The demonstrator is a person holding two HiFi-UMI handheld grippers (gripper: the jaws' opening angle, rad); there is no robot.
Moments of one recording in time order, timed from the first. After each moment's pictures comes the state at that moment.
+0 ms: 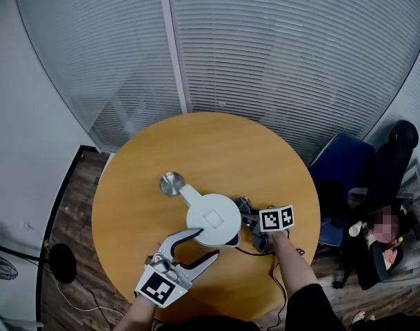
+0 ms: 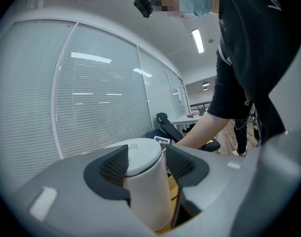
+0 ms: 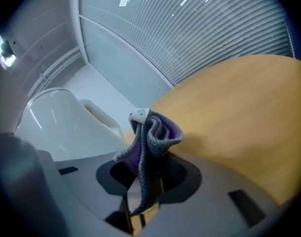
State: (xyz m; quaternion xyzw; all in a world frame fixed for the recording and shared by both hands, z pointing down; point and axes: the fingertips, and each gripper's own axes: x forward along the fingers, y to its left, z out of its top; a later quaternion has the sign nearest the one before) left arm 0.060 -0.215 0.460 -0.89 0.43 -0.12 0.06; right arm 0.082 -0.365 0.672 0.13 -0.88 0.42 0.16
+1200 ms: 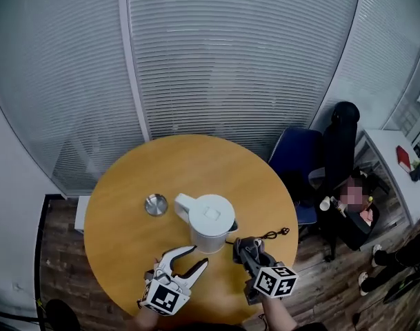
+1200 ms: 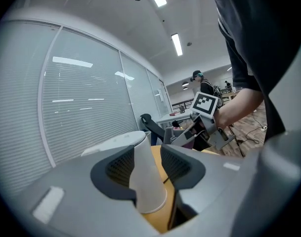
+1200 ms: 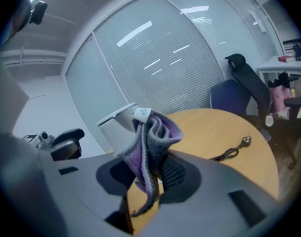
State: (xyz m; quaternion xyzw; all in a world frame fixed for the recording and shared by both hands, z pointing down) left arm 0.018 -0.155 0.491 -0.92 0.33 -0.15 0.10; right arm 0.154 -0.192 0.554 0.50 -0.81 0.32 0.05
